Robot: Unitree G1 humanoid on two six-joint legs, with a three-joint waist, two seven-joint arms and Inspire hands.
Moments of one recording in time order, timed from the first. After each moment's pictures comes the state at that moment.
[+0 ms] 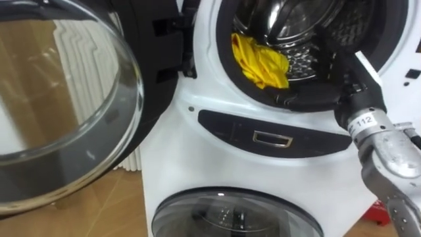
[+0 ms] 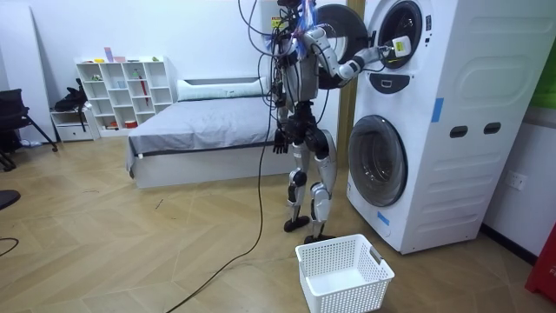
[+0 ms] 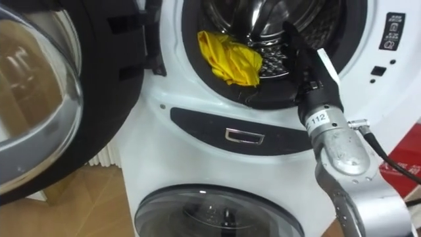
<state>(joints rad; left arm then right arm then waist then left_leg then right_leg) 0.27 0.22 0.14 1.03 0.26 0.29 0.15 -0.34 -0.44 0.02 -0.22 0.18 0.44 -0.15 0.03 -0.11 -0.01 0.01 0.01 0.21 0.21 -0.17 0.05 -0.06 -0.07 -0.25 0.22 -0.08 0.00</state>
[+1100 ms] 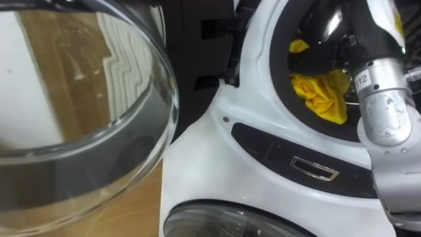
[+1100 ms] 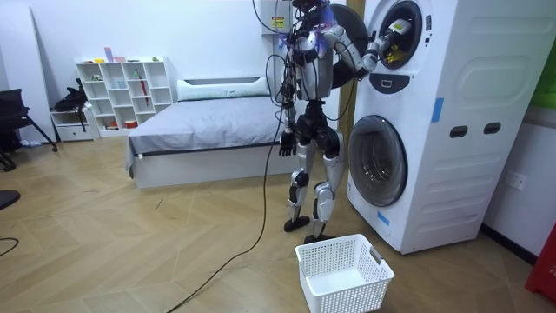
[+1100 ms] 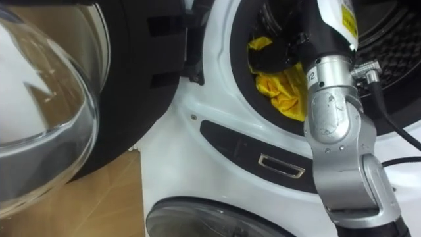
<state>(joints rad) 0.19 0.24 0.07 1.05 0.23 0.28 0.15 -0.53 -0.42 0.10 -0.25 -0.47 0.44 -0.06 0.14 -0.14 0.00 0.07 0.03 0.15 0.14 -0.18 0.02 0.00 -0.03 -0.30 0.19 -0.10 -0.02</state>
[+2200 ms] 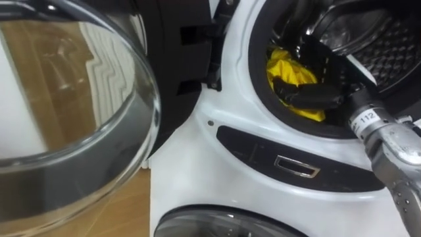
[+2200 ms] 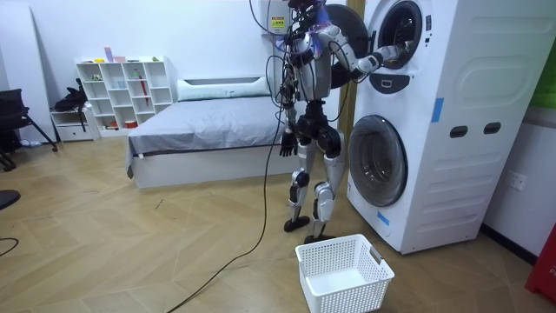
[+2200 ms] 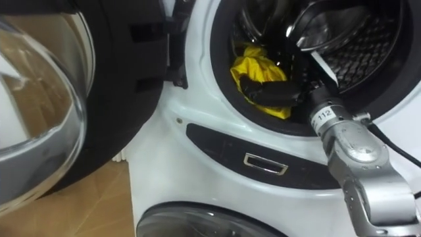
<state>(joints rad) 0.25 0.23 0.12 1.02 0.19 0.30 0.17 -0.40 -0.47 -0.06 0.02 0.33 0.33 0.15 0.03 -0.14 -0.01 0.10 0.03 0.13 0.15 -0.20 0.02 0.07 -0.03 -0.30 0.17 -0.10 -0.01</state>
